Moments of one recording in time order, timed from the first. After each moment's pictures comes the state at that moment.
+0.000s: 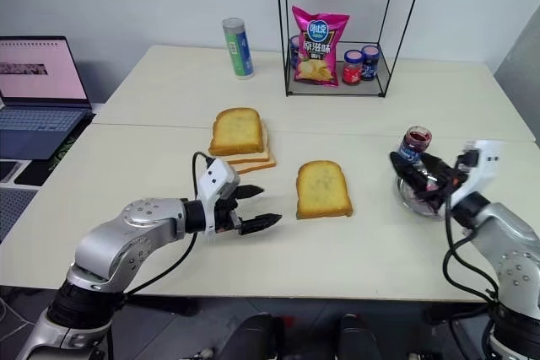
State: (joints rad) left arm -0.42 0.65 -0.21 -0.32 -0.43 0.65 -0.79; right arm -0.15 -0.50 -0.60 -0.35 0.89 0.88 0.33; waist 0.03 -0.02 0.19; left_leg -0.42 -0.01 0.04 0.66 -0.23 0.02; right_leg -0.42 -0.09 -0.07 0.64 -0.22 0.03
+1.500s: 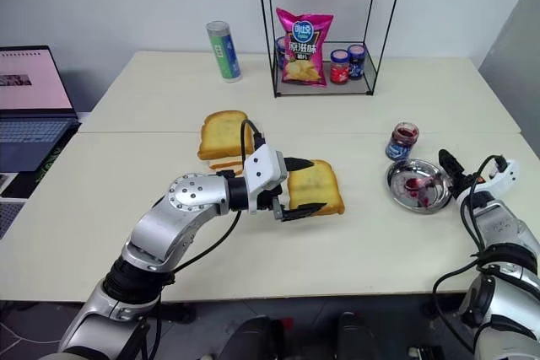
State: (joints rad) left arm -0.54 0.46 -0.31 -0.27 -0.24 0.47 -0.82; right arm -0.67 -0.60 -0.60 1.02 0.68 0.42 0.58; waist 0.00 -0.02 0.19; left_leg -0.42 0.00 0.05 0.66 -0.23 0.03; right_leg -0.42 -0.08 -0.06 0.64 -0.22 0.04
